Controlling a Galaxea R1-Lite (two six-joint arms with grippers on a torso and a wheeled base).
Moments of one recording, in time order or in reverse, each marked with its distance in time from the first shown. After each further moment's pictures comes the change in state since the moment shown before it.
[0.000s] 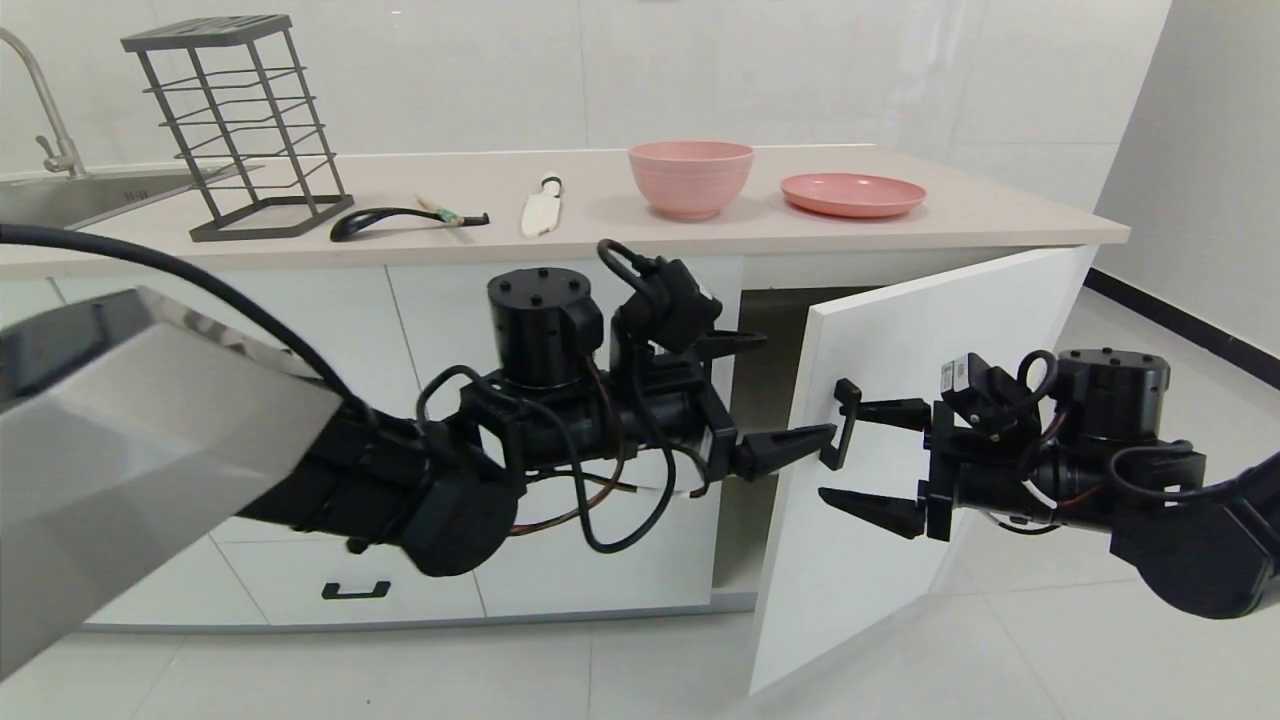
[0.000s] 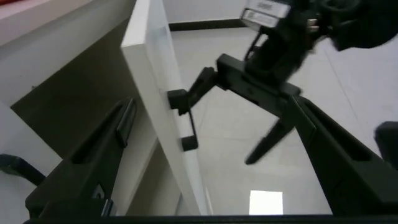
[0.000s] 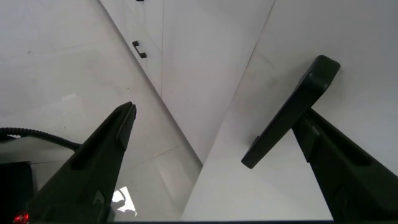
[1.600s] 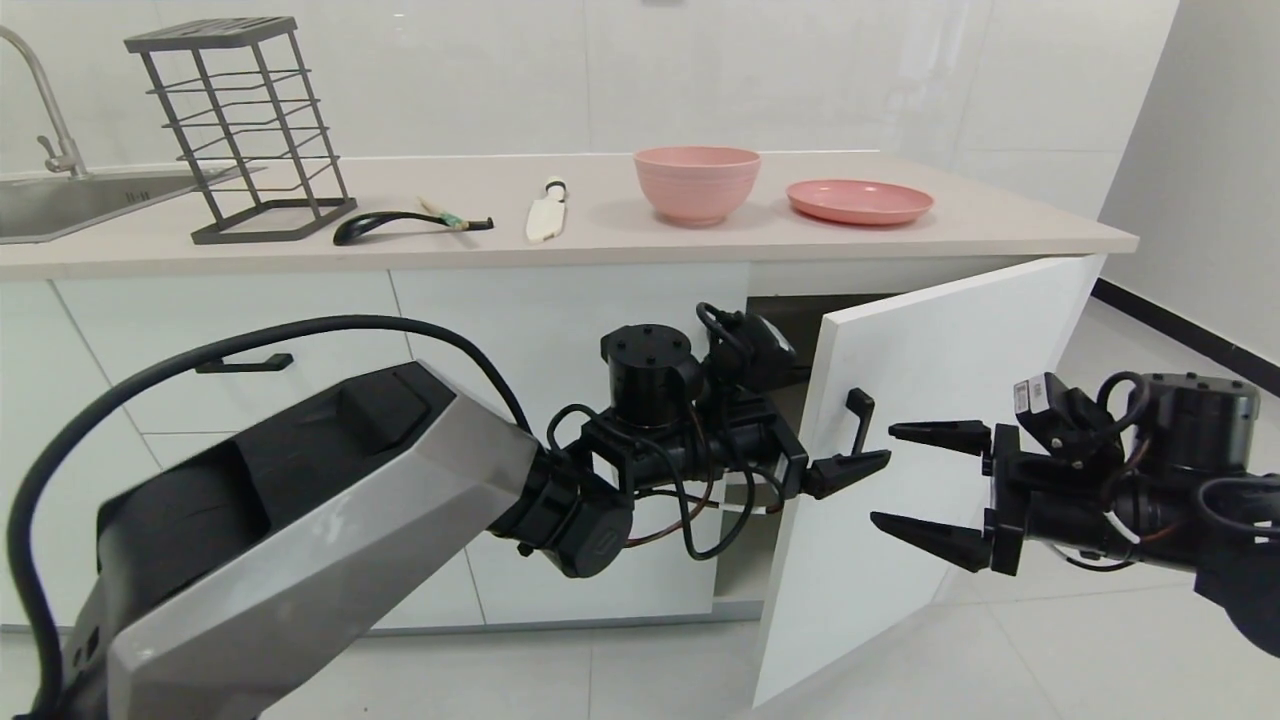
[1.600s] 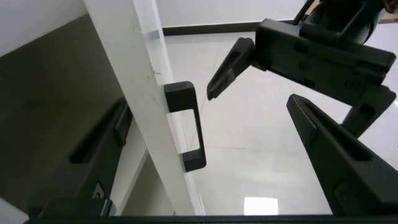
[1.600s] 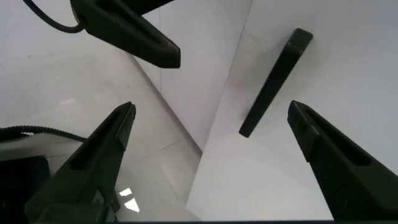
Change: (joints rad) left arm -0.068 0.293 -0.259 -0.056 0.012 -0.039; right arm -0.140 -0.096 0.144 -0.001 0.018 -0.009
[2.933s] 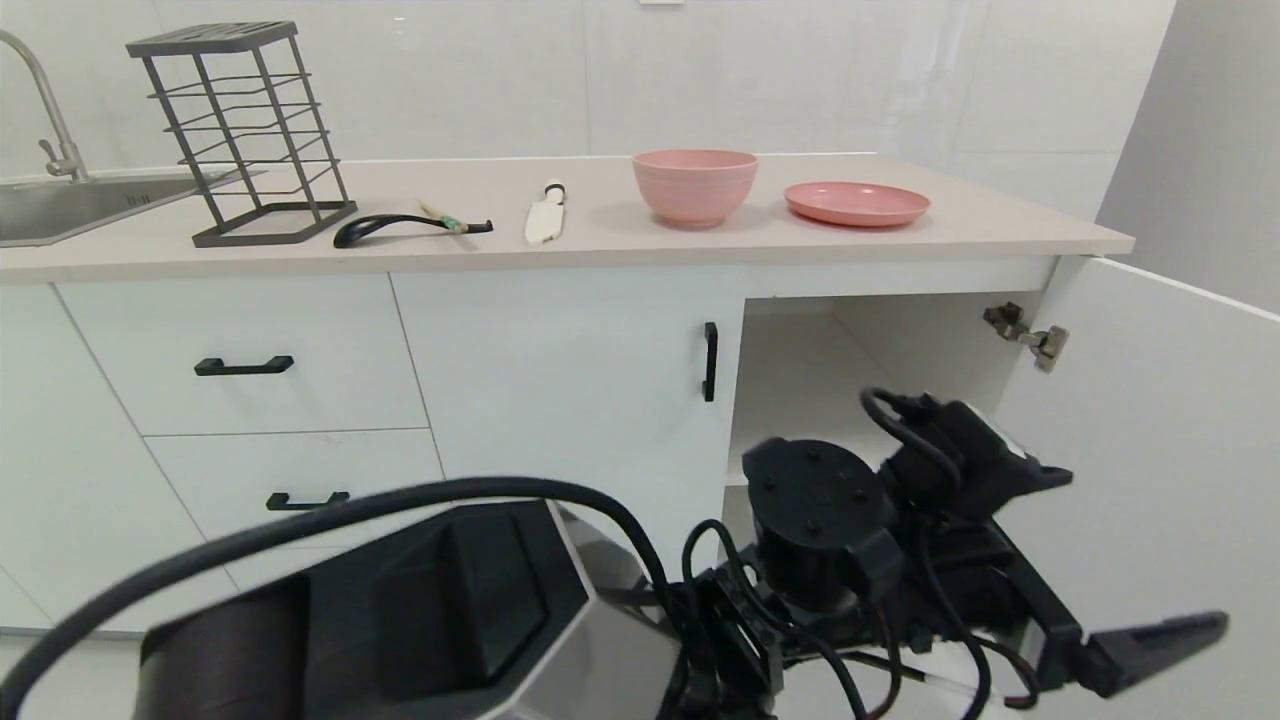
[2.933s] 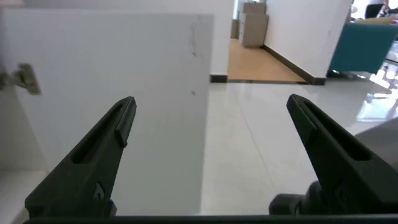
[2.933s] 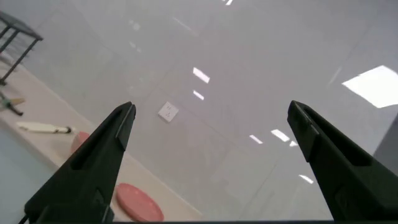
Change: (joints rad) left arm -0.320 0.010 0.030 -0.260 0.126 -0.263; right arm -0.573 -0.876 -0.406 -0.162 -0.049 0.484
